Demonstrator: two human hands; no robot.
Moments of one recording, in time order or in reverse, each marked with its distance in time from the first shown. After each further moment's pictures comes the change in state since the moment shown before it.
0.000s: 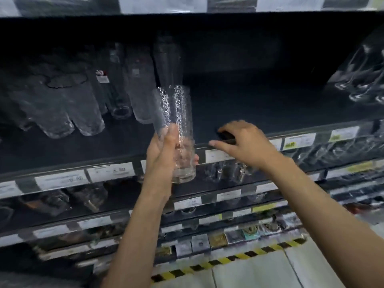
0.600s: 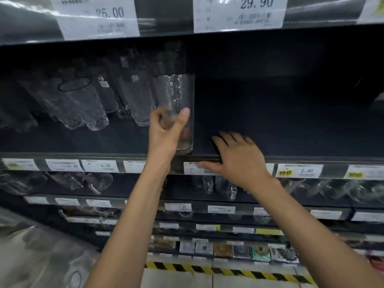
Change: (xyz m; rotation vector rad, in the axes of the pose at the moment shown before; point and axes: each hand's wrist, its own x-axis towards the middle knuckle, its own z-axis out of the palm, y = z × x) left_hand 0.055 0.003 0.088 0.275 0.358 0.161; right_hand 0.015 0.059 0.015 -0.226 0.022 -0.225
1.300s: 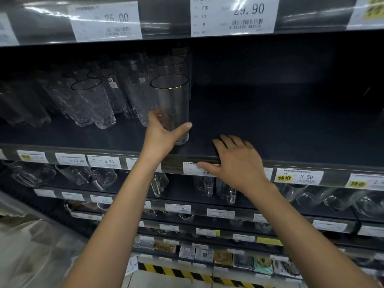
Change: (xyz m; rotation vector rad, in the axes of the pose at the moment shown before) left_hand 0.021 -0.014 -0.013 0.406 0.041 0.054; right_hand -0.002 0.001 0.003 -0.011 0.039 -0.010
